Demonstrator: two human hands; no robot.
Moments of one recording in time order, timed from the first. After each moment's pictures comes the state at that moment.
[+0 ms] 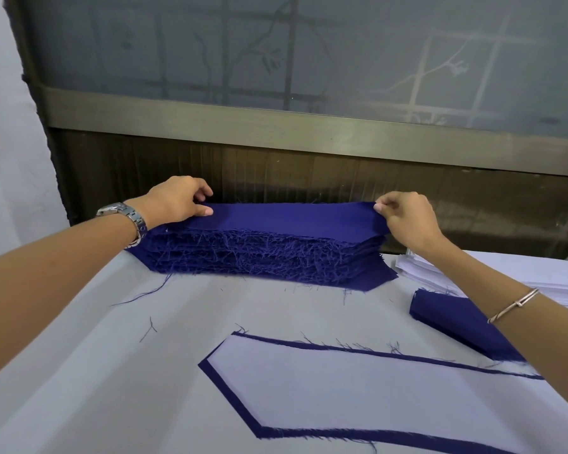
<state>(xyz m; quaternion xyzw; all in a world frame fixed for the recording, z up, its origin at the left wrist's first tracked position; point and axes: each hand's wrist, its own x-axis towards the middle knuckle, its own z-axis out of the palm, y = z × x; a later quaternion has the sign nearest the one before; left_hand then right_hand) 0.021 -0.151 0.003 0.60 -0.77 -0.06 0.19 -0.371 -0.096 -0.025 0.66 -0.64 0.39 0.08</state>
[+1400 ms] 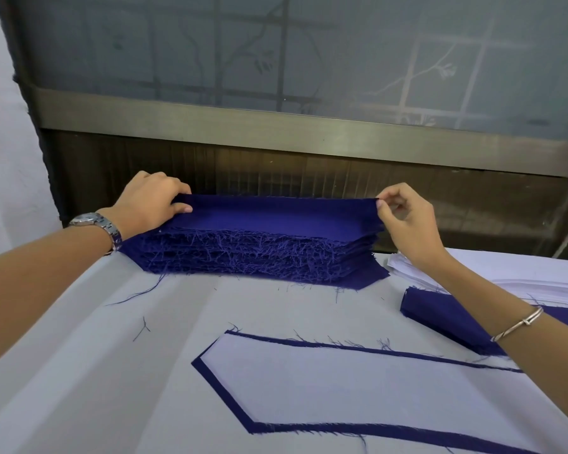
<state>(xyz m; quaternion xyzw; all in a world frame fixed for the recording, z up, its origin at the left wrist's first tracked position) 0.050 -0.157 -0.009 0.54 -0.80 0.22 0.16 -0.368 -0.063 -0.033 0.67 -0.49 0.55 0.00</state>
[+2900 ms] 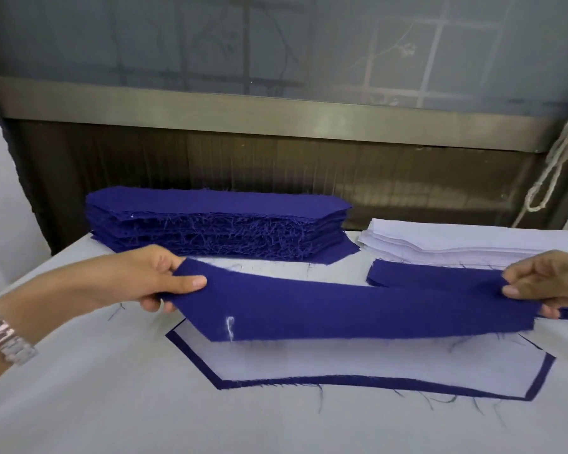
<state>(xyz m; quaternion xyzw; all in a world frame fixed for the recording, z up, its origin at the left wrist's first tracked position) 0.004 -0.005 -0.042 0.50 -0.72 -0.47 0.10 -0.605 0.084 -0.056 0.50 -0.69 0.25 -0.45</state>
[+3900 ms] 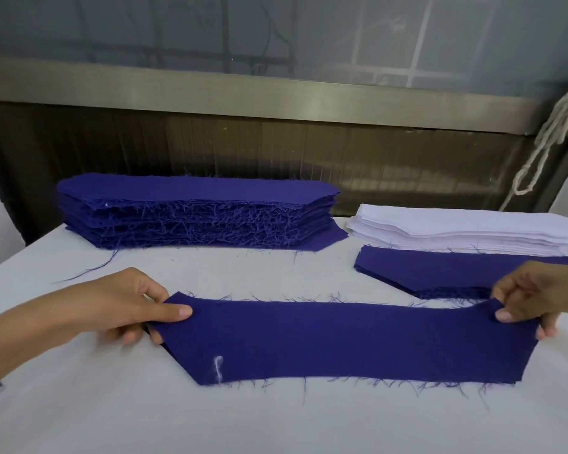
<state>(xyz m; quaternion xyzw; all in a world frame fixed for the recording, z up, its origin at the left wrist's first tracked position) -0.003 0.016 -0.065 0.59 -0.67 -0.44 0.04 -0.608 0.073 -0.094 0.57 -0.68 0.09 -0.46</state>
